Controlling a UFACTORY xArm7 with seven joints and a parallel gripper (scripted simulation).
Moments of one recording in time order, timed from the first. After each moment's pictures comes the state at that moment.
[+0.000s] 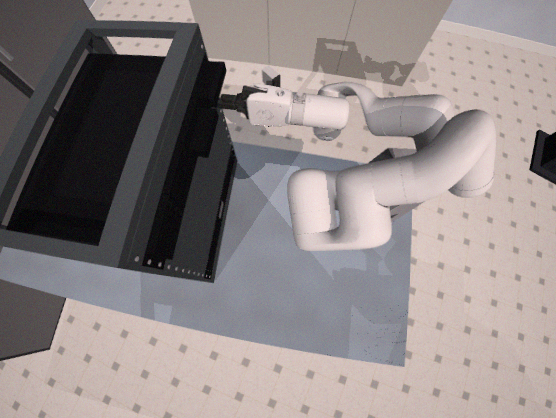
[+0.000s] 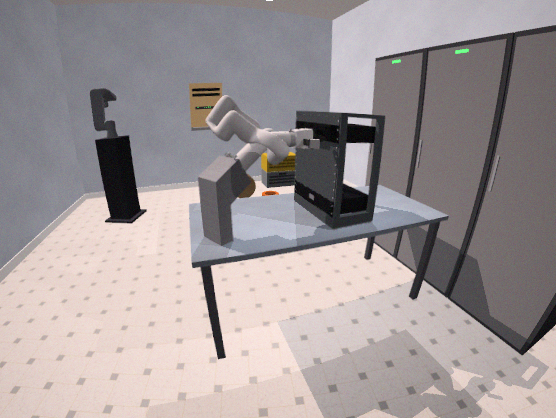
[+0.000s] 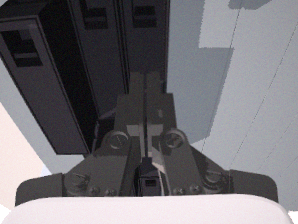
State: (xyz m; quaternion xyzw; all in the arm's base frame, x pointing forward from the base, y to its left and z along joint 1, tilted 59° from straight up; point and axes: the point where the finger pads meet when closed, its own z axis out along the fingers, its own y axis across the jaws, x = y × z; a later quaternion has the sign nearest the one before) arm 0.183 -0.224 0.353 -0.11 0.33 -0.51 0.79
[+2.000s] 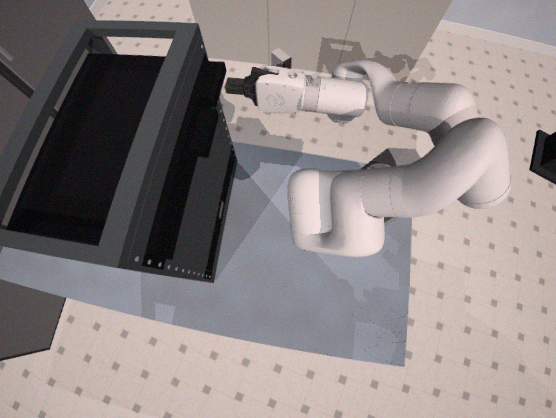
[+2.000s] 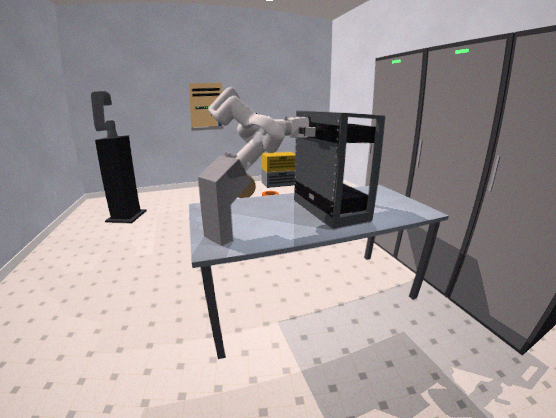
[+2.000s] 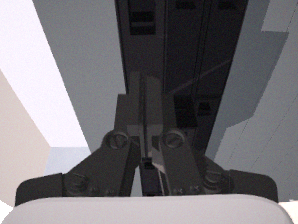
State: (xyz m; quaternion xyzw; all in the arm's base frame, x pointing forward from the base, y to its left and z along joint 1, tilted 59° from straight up) arm 0.126 -0.245 0.363 -0.11 0.33 -0.51 0.79
